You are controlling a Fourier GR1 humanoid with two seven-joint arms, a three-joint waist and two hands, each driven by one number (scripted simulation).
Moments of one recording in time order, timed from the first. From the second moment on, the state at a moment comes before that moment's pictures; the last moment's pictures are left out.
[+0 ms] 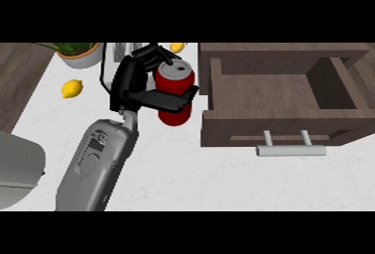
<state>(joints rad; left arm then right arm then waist) -0.64 0.00 -0.10 -1.35 0.00 0.26 0.16 0.33 -0.02 -0.28 -2.22 -0.12 0.22 0.09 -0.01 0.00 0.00</state>
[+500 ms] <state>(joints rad) -0.96 0.00 -0.16 -1.20 0.02 0.40 0.26 0.31 -0.02 -0.27 -2.21 -0.12 0.21 0.10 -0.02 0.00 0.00</state>
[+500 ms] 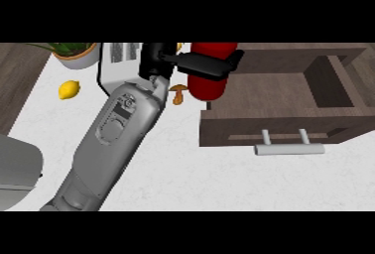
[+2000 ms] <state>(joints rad) -1.47 0.00 -0.37 -0.52 0.37 0.57 0.12 0.18 -0.05 -0.28 -2.15 -0.11 0.21 0.14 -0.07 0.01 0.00</state>
